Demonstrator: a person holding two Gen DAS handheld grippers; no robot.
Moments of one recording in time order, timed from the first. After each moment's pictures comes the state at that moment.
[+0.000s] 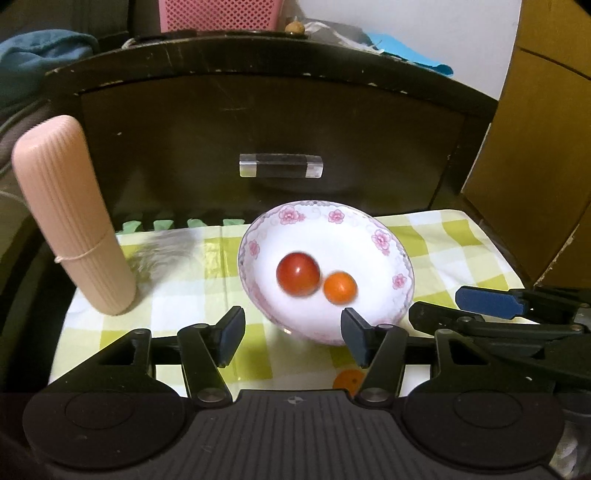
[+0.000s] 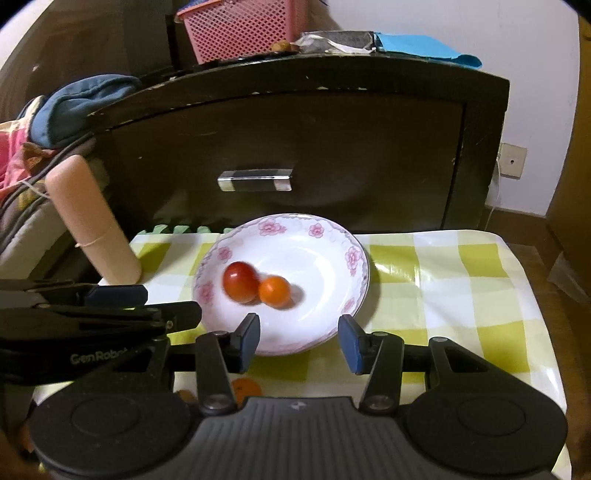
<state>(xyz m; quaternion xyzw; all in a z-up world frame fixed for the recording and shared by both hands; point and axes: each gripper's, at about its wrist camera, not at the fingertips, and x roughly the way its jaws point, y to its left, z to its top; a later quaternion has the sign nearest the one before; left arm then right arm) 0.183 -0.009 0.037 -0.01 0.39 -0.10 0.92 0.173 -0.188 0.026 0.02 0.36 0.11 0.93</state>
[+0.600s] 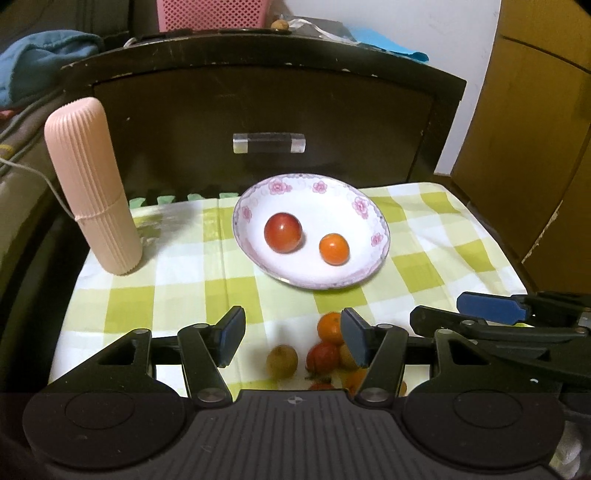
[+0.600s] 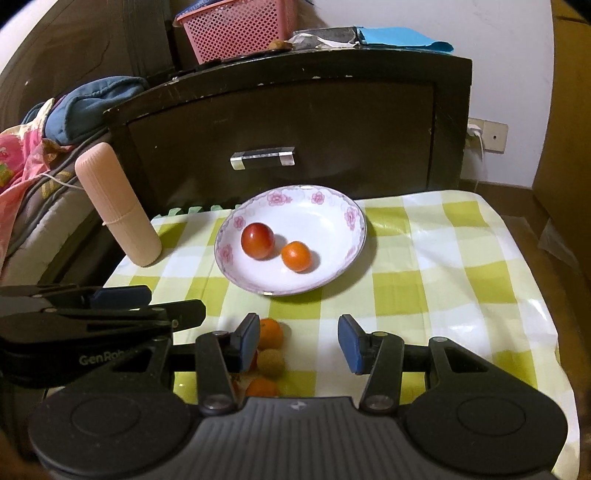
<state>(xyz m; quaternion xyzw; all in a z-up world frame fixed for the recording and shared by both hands) 0.136 -0.010 0.038 0.00 0.40 -0.11 0.91 0.112 -0.185 0.025 0.05 0.37 0.10 0.92</state>
